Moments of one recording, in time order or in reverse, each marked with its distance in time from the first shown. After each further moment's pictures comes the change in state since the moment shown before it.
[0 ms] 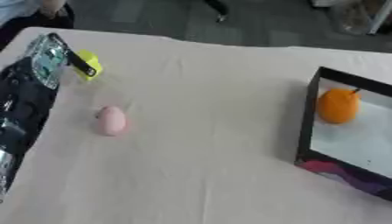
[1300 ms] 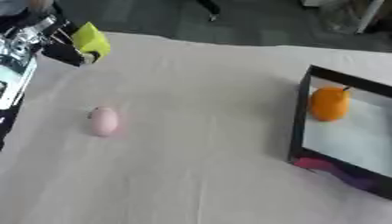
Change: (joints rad) left arm 0.291 0.074 -0.184 -0.617 0.457 -0.259 0.084; right arm -0.145 -0.015 0.014 -0.066 -0.155 0.011 0.055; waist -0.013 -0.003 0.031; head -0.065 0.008
